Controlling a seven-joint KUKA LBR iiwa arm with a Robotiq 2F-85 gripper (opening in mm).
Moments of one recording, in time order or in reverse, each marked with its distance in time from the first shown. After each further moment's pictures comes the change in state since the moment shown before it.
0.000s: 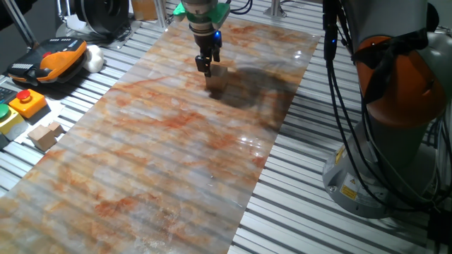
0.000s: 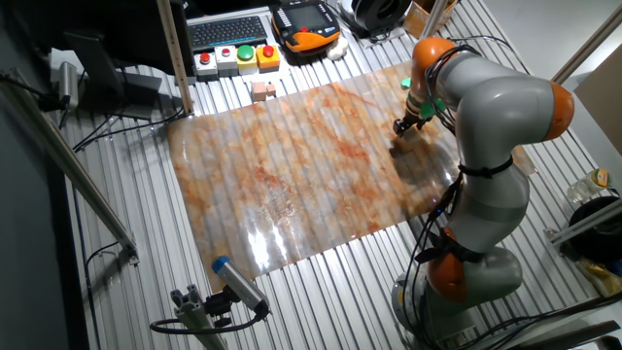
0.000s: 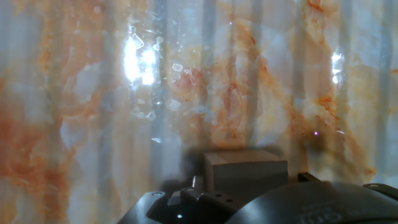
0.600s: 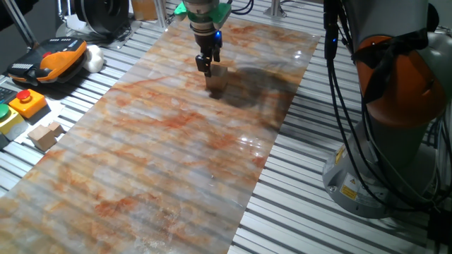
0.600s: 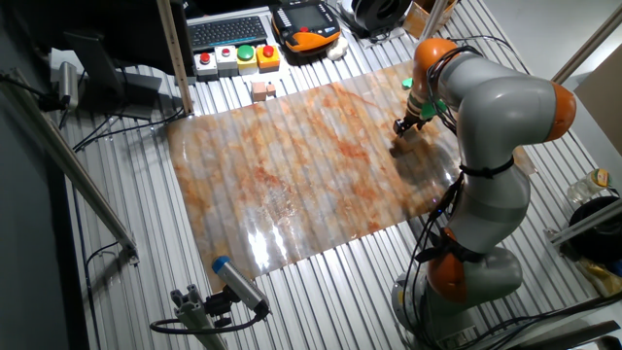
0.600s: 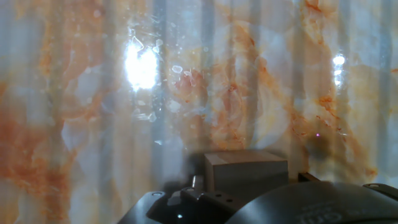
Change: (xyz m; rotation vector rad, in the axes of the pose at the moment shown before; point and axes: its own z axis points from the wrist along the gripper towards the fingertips) arm 0.000 0.000 0.000 -0.010 0.004 -0.005
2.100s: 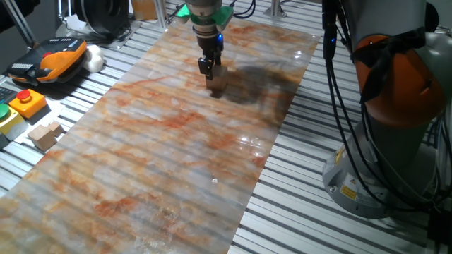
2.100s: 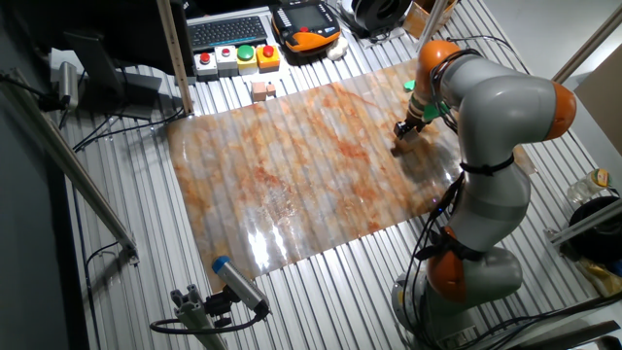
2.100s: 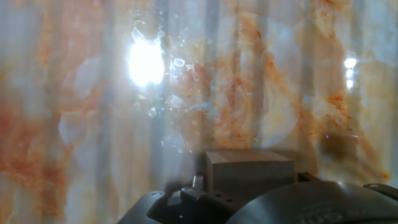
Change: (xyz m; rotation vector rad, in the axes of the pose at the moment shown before) arm 0.003 -0.001 0.014 -0.040 -0.001 -0.031
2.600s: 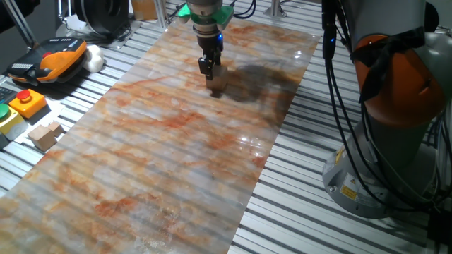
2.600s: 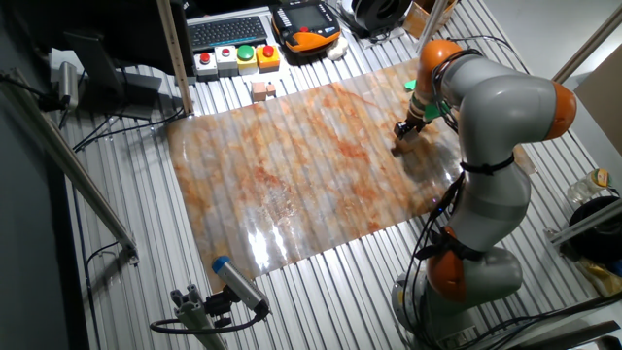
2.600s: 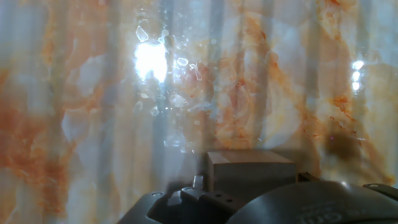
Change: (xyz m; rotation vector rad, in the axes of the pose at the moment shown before) arm 0.000 0.000 0.002 -0.014 0.003 -0.005
